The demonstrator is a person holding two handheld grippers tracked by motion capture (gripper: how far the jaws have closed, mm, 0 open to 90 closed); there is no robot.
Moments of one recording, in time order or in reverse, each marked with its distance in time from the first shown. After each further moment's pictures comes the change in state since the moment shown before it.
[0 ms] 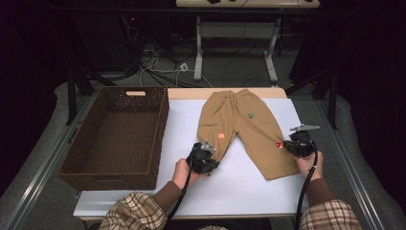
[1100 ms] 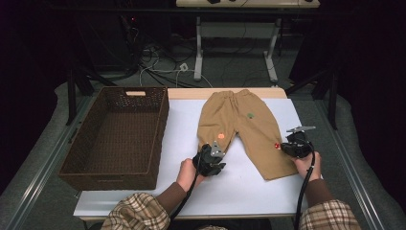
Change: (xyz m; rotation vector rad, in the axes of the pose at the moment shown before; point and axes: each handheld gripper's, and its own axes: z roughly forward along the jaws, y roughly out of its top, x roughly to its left) left arm -0.018 0.009 0.006 -0.002 0.112 0.131; right arm 0.005 -0.001 0.006 0.040 0.019 -0.016
